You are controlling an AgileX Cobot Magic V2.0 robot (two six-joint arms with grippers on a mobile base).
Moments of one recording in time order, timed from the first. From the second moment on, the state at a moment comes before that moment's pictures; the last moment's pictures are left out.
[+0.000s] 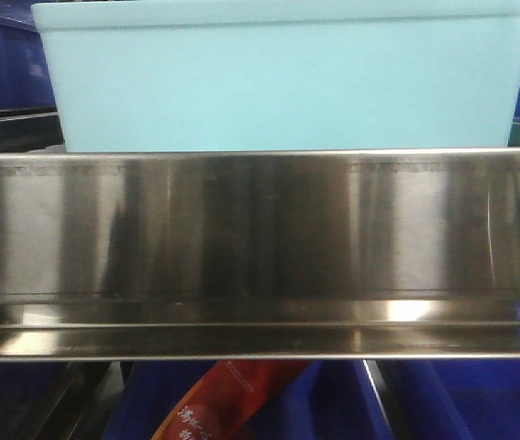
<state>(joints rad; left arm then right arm) -0.01 0.00 0.00 0.01 0.00 0.02 -0.16 0.00 0.00 0.12 0.06 -0.13</state>
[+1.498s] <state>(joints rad) -0.01 0.01 -0.25 0.01 0.12 0.02 -0.16 0.00 -0.32 0.12 0.15 -0.13</state>
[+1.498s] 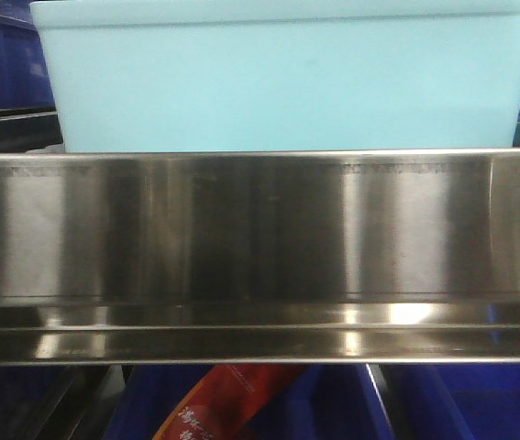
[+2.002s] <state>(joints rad) -0.07 0.27 -0.55 0.02 0.34 0.02 -0.08 0.10 -0.47 0.12 0.24 -0.13</state>
